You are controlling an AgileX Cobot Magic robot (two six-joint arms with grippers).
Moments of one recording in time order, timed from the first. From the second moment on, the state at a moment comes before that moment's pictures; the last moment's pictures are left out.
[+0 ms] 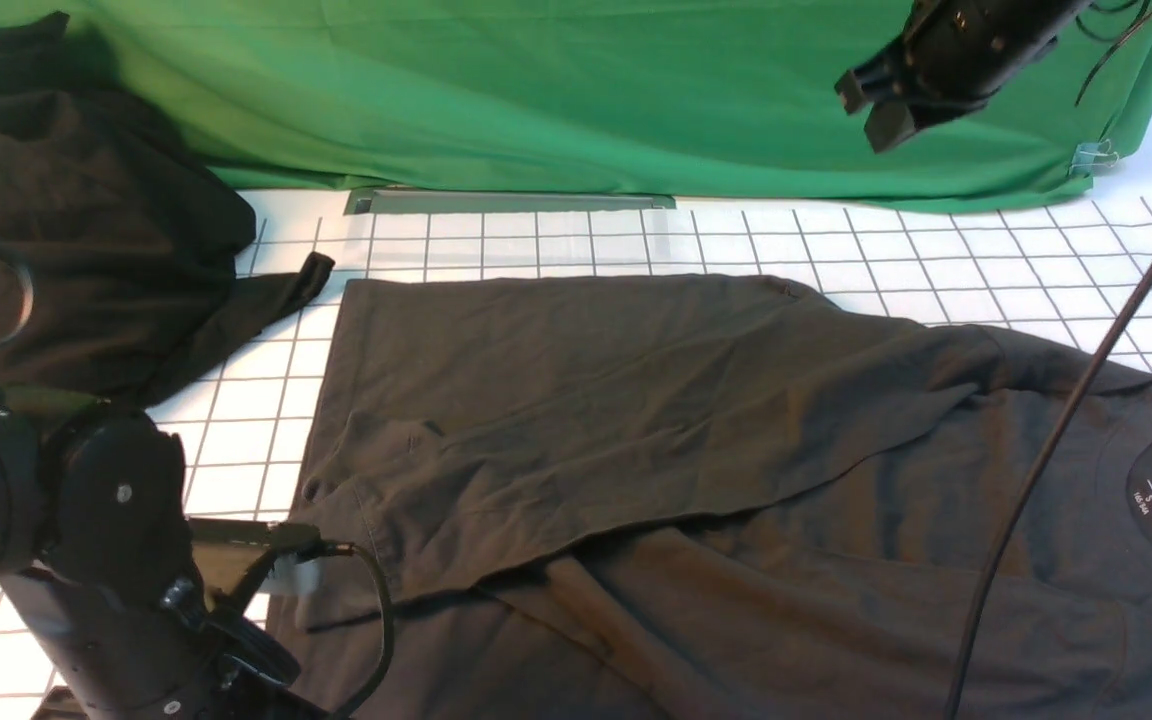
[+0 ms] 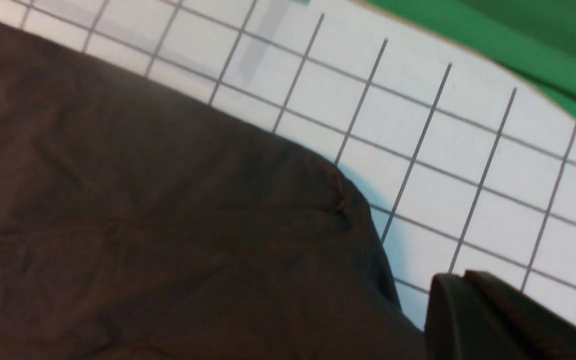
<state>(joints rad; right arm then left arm) 0.21 2.24 -2.36 0.15 1.22 -0.19 -0.43 1.44 -0.72 -0.14 0.97 -0.19</state>
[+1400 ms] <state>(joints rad) 0.79 1.25 -0.86 0.17 1.09 -0.13 -0.64 1.34 -0.50 -0.12 0.76 -0.42</state>
